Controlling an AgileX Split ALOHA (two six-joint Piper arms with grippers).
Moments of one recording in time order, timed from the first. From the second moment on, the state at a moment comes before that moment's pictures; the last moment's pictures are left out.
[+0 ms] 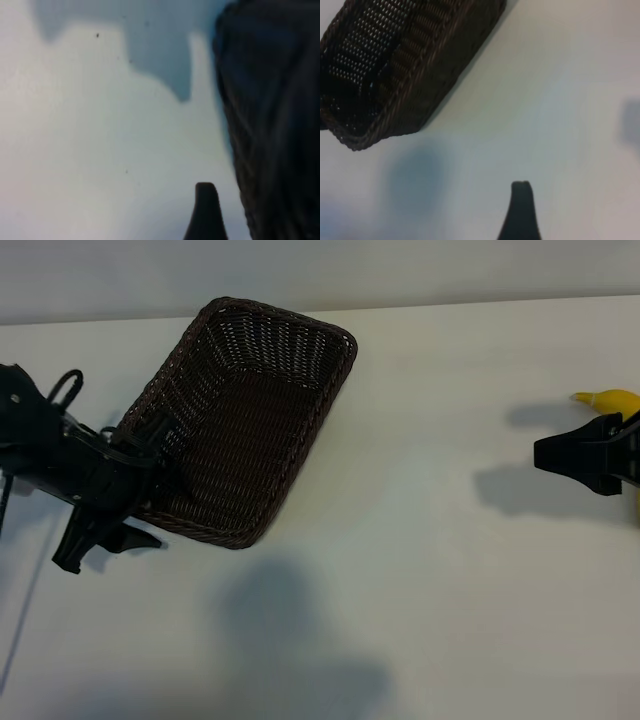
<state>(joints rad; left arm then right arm) -0.18 1.66 -0.83 -0.40 0.54 -0.85 0.01 1.14 -0.66 0.94 0.73 -0.75</state>
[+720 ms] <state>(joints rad) -0.18 1.72 -0.82 -0.41 0.49 -0.86 0.01 1.15 -0.66 0.94 0.73 -0.75</state>
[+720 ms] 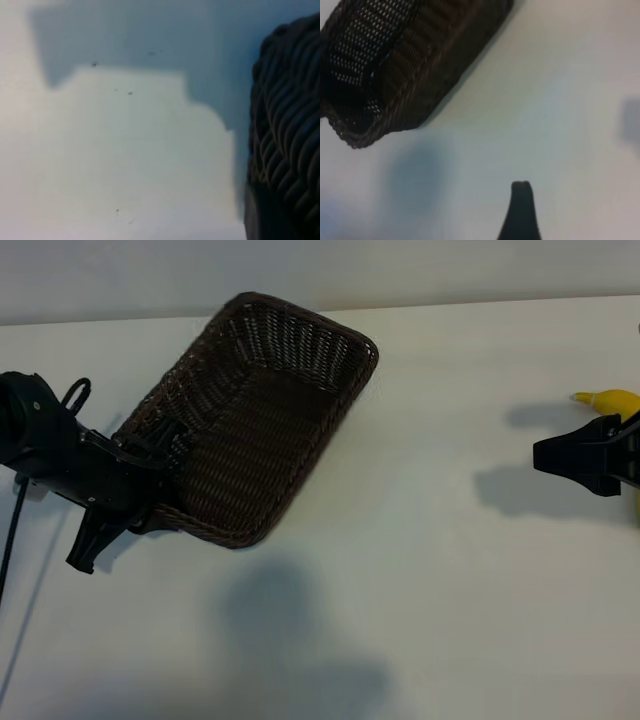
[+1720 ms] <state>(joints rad) -0.18 1.59 -0.83 -0.49 0.52 -0.67 0.01 1.15 -0.66 0.94 0.73 -0.75</state>
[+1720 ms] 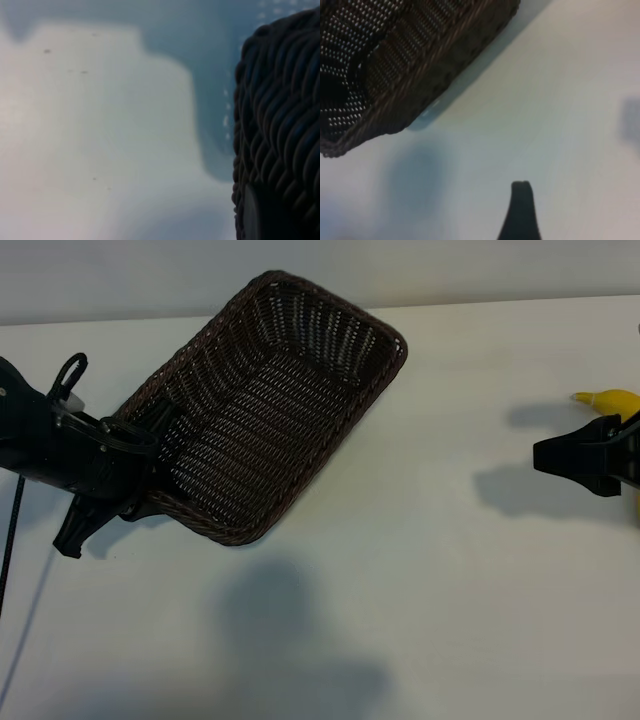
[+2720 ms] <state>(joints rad) -0.10 1.81 -1.38 -0.40 1.14 -0.04 0.01 1.15 -0.66 0.94 0.73 -0.75</state>
